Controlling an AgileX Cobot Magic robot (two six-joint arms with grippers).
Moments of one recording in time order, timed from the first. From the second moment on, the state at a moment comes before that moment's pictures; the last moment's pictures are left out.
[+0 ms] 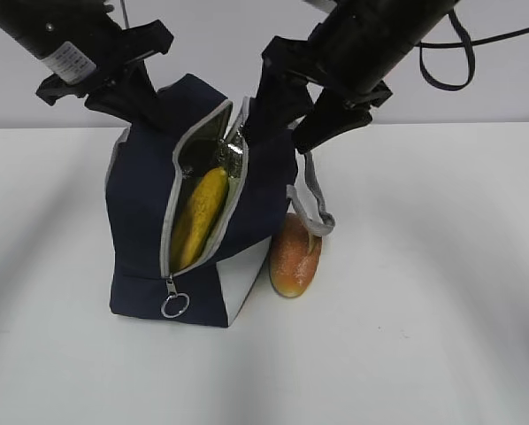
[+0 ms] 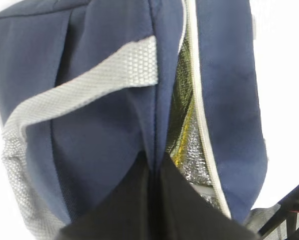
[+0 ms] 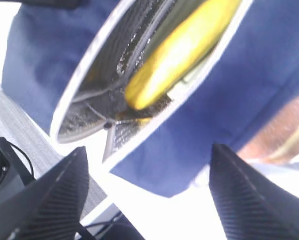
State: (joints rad) left arm -0.25 1.83 -1.66 -0.50 1.14 0.16; right arm 0.34 1.88 -1.72 0.59 1.21 -0.39
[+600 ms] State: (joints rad) left arm -0.25 1.83 -1.66 -0.50 1.14 0.16; right arm 0.34 1.70 -1.25 0.57 1.09 -0.39
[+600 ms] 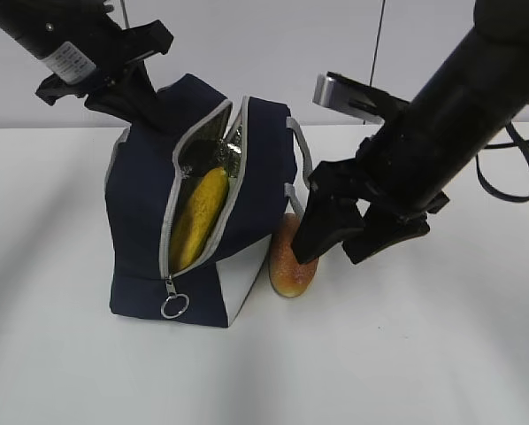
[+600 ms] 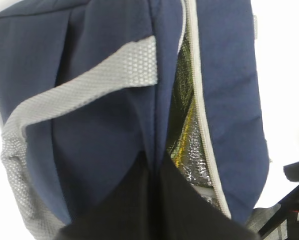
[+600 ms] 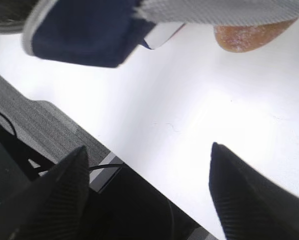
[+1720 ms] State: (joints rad) left arm -0.25 1.83 -1.66 -0.50 1.15 0.16; right arm 0.34 1.98 -1.23 0.74 0.60 -0.39
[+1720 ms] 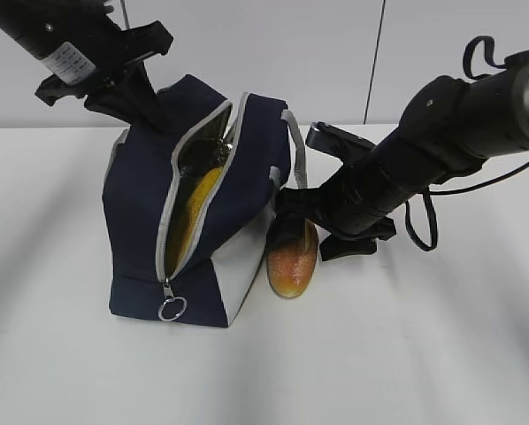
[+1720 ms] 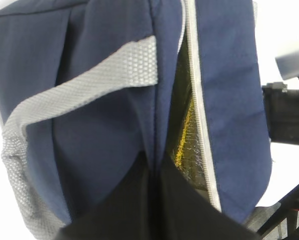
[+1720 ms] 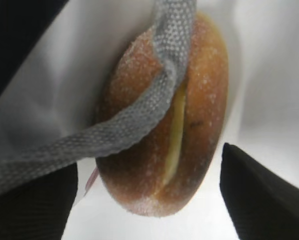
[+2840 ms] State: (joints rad) left arm -0.25 1.83 -1.66 -0.49 1.15 0.16; right arm 0.31 1.89 -1.30 0.13 0.90 -0.15
